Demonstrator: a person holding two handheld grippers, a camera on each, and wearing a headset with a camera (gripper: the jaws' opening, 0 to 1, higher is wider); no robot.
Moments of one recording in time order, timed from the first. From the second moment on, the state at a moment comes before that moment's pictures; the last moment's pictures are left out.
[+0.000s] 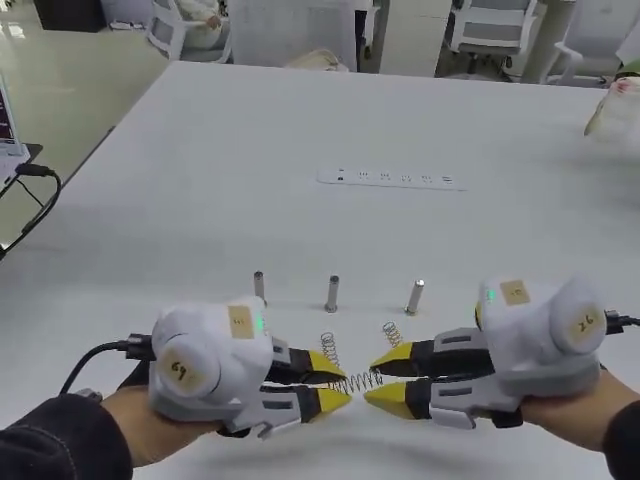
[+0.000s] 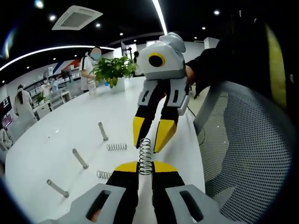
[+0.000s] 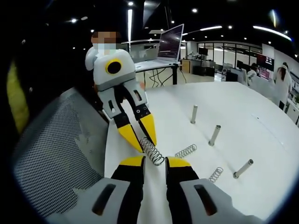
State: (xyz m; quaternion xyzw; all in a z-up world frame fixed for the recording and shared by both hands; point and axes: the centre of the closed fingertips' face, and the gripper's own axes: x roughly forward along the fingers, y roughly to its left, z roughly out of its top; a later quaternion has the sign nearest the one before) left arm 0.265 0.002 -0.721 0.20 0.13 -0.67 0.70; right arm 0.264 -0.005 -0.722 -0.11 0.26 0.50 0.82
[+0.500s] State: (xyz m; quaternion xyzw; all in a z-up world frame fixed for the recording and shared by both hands) left arm 0.266 0.003 -0.722 0.20 0.13 -0.67 0.70; right arm 0.266 -0.001 -0.714 -0.13 0.26 0.51 0.81
